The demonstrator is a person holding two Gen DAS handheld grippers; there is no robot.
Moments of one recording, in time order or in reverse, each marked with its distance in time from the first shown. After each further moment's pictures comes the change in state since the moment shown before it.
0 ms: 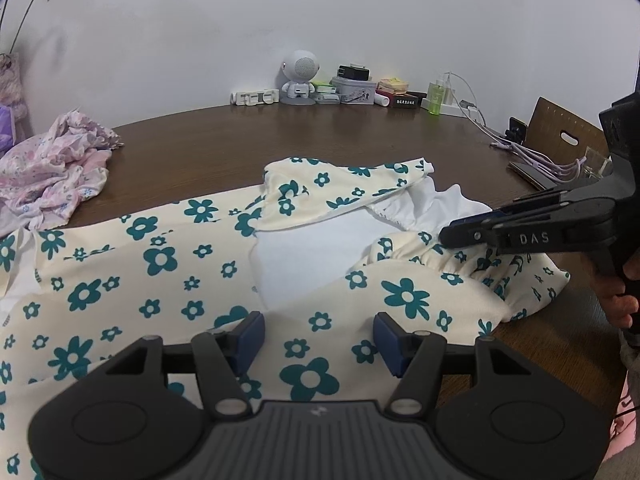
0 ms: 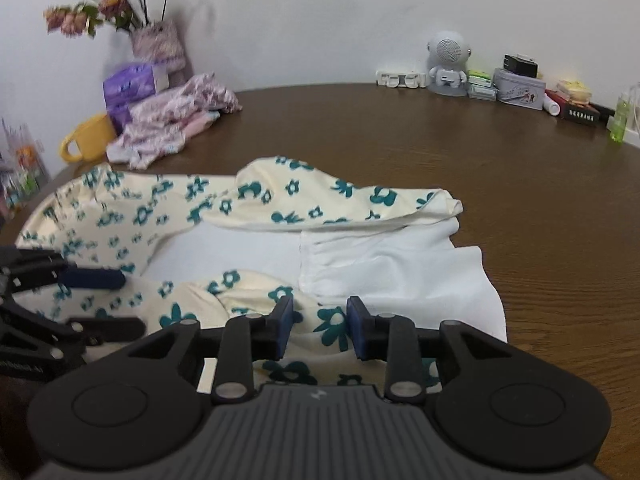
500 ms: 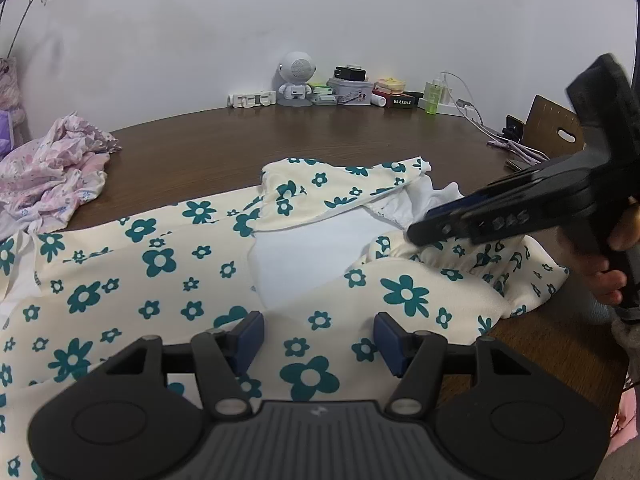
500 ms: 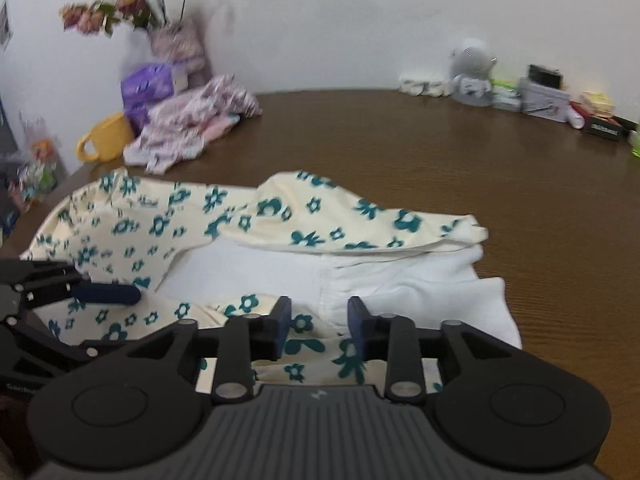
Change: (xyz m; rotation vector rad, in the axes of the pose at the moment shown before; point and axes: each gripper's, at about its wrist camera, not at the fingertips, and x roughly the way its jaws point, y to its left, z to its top) left arm -0.001 0.000 -0.002 0.011 -0.005 -0.003; right arm 0.010 0.002 0.021 -0.029 0.022 0.059
